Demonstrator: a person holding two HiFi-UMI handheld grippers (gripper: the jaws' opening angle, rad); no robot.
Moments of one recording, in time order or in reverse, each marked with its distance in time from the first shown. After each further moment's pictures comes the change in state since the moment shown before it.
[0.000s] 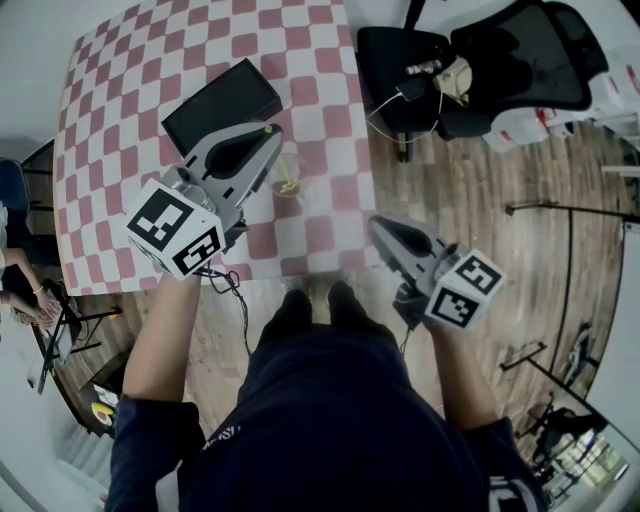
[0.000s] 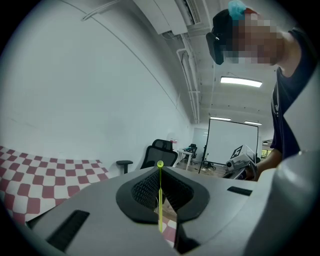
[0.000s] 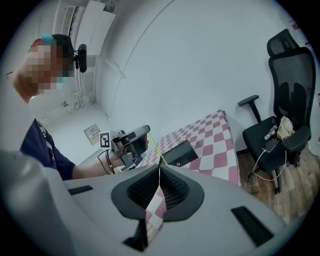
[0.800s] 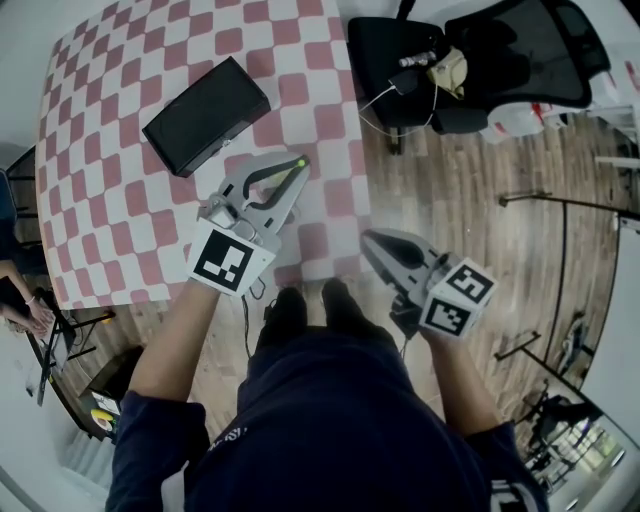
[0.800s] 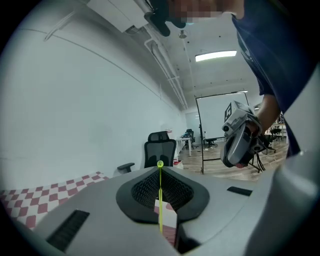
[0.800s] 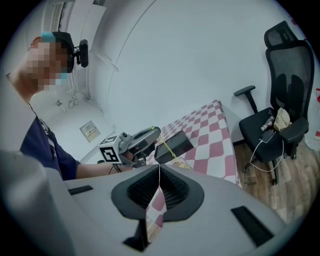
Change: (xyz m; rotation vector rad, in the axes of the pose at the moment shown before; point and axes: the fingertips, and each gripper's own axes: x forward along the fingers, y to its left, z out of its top) left arm 0.045 -0.017 -0.072 0.346 0.052 0.010; right arm 0.013 -0.021 -0.025 0.047 0.087 -0.025
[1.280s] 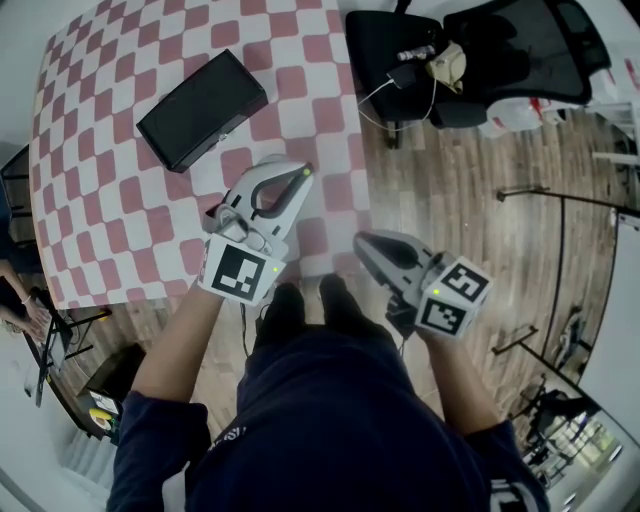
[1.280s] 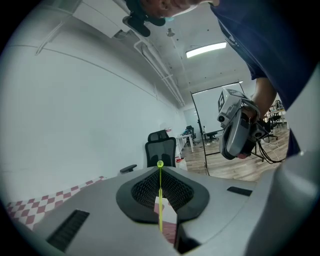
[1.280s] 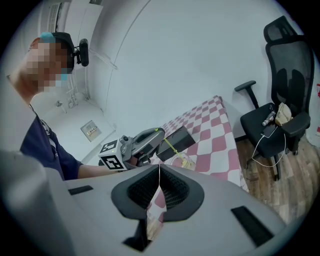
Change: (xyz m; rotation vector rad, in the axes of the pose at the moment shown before) left arm 0.000 -0.019 -0.015 0.100 -0.012 0.037; right arm 0.008 0.004 -0.014 0.018 0.030 0.014
